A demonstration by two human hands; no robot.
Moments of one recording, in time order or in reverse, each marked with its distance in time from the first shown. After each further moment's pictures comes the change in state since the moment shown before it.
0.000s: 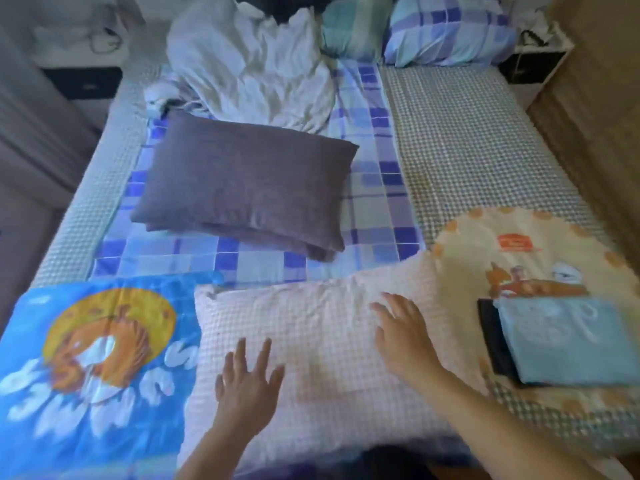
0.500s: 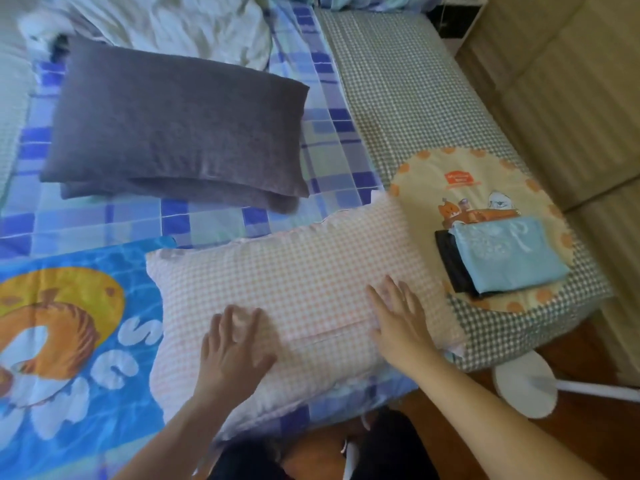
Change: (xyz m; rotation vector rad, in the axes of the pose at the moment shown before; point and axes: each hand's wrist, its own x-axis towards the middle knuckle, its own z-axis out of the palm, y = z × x) left_hand 0.008 -0.054 0.046 0.154 -0.016 0.385; right_hand -0.104 -0.009 0.050 -0.129 -0.154 0.266
